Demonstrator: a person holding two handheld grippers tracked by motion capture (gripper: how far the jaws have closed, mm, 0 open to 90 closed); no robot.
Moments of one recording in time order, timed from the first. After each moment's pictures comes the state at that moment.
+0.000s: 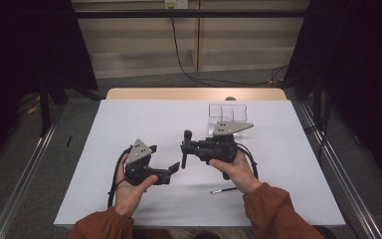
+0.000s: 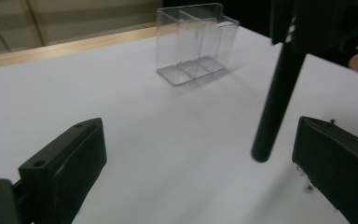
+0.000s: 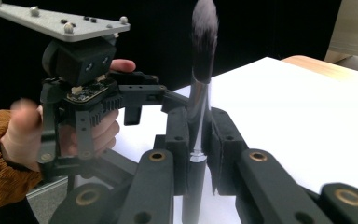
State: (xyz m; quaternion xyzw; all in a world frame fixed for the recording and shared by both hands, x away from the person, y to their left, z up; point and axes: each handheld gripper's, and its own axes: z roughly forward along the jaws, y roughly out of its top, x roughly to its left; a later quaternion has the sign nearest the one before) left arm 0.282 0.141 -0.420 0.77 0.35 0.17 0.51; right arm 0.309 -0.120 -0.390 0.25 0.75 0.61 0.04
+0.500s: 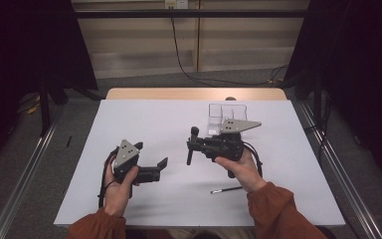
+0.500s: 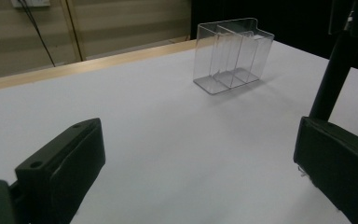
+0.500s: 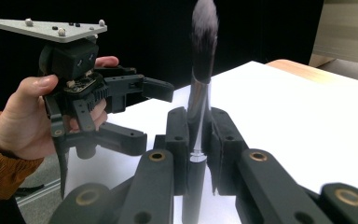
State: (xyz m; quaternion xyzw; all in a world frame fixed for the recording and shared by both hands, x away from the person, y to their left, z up) left arm 0.283 0.169 -0.421 0.74 0.36 0.21 0.52; right arm 0.309 -0.134 -0.387 0.26 0.75 0.61 0.06
